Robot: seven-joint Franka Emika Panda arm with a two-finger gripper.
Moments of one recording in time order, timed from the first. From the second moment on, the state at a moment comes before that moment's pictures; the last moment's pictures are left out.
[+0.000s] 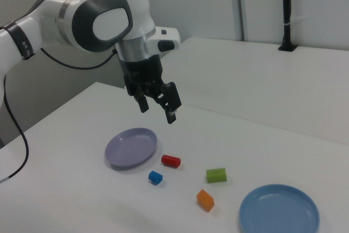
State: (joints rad) arm -0.10 0.08 0.01 -1.46 0.00 1.54 -0.02
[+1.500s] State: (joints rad) arm -0.13 0.43 0.00 -1.58 -0.04 2.05 -0.27
